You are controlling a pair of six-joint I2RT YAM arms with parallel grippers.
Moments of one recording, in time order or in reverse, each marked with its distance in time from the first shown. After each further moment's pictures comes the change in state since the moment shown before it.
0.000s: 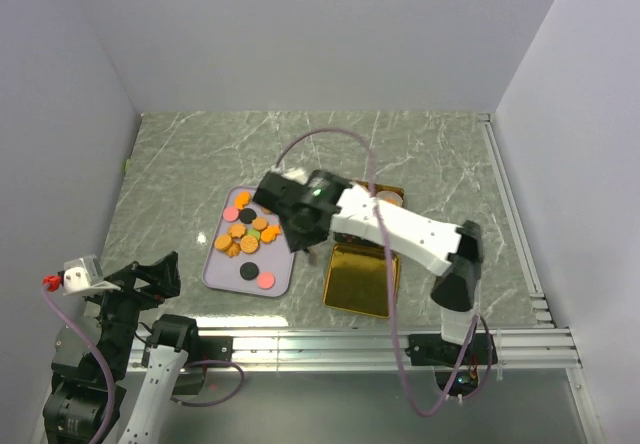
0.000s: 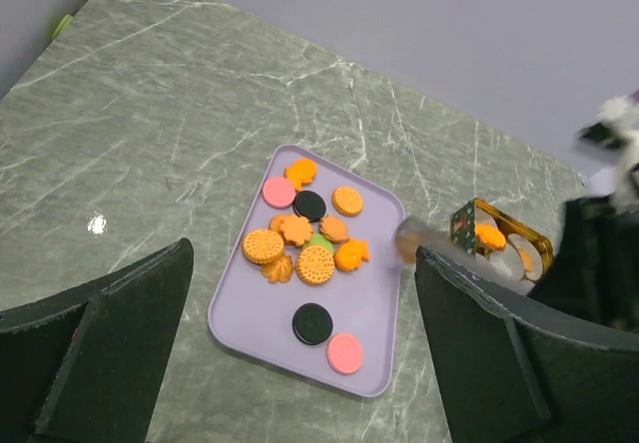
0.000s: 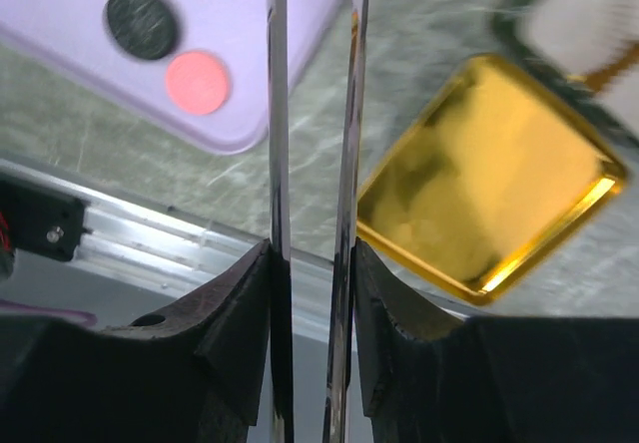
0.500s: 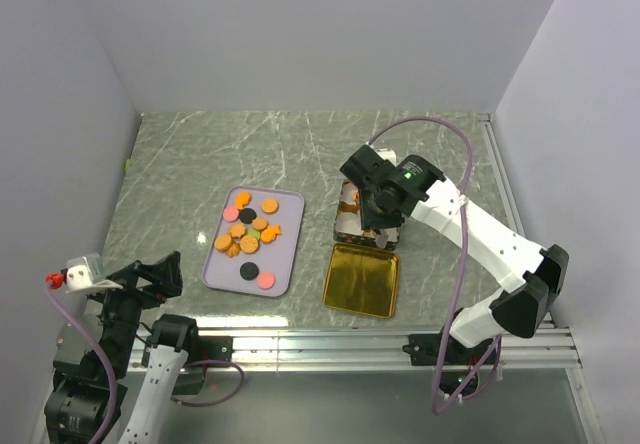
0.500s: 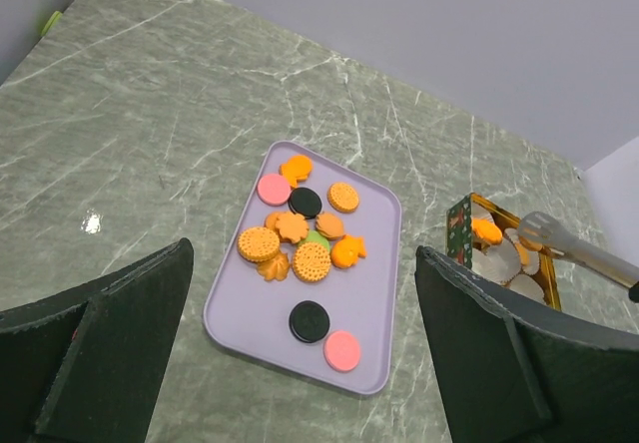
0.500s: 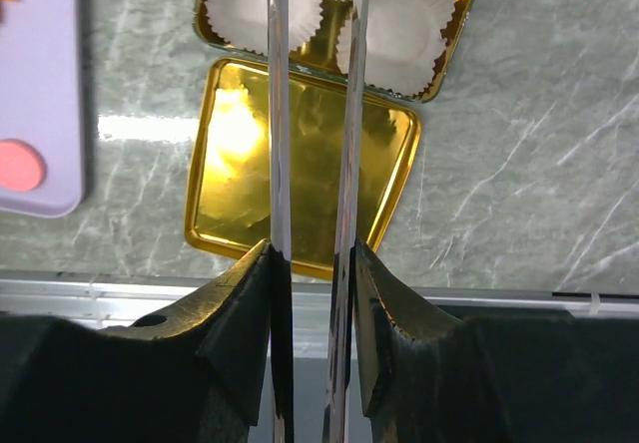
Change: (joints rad) left arm 0.000 0.000 -0.011 0.008 0.016 0.001; right arm -0.341 -0.427 -0.387 -0.002 0.055 -0.027
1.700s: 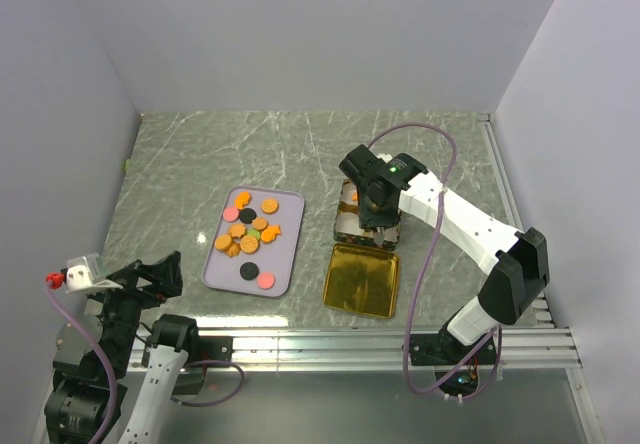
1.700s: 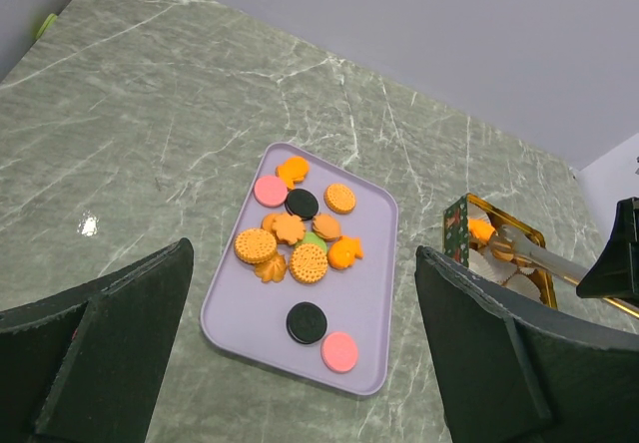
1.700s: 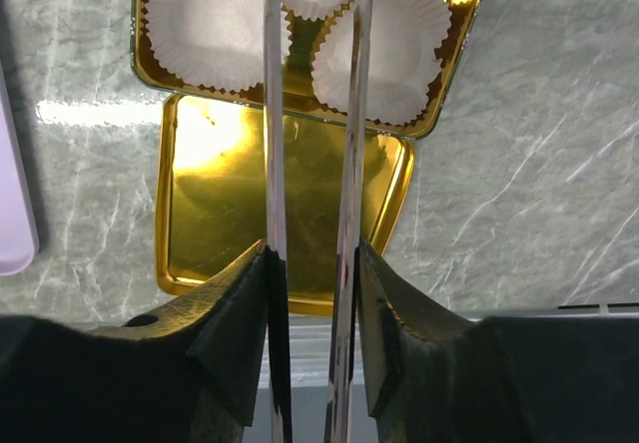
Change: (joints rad) left arm 0.000 0.000 0.000 0.006 0.008 0.000; right arm -0.100 0.092 -0.110 0.121 -0.037 -0.042
